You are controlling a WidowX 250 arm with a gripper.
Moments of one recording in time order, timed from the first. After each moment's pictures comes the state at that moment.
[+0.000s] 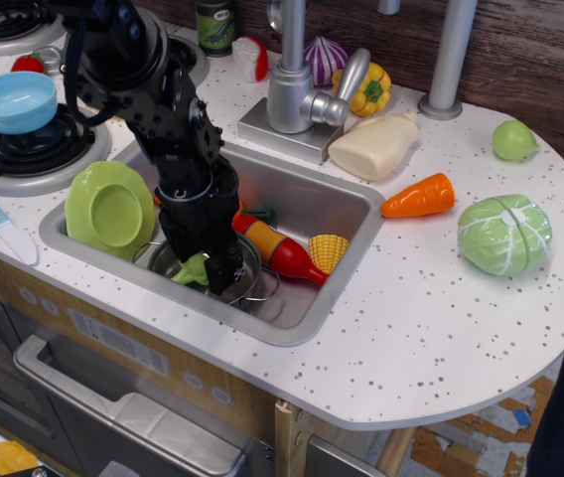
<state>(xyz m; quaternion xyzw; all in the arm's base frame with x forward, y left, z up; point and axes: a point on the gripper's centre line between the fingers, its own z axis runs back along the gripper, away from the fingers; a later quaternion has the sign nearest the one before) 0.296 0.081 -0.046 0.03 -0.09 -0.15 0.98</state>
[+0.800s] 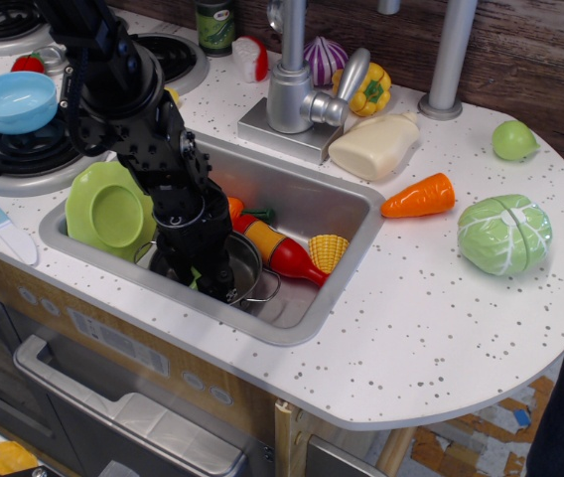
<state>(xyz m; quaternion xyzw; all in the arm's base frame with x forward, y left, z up) 0.291 0.082 -0.066 0.02 -0.09 -0.16 0.98</state>
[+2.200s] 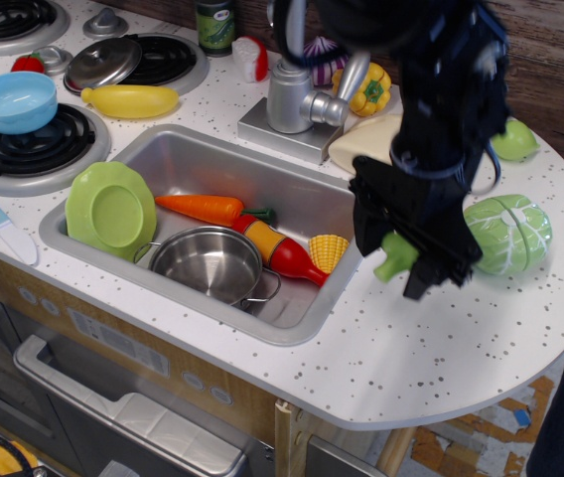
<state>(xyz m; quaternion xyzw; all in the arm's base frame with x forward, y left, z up) 0.301 -0.084 0.037 0.04 -0.09 -0.19 0.98</state>
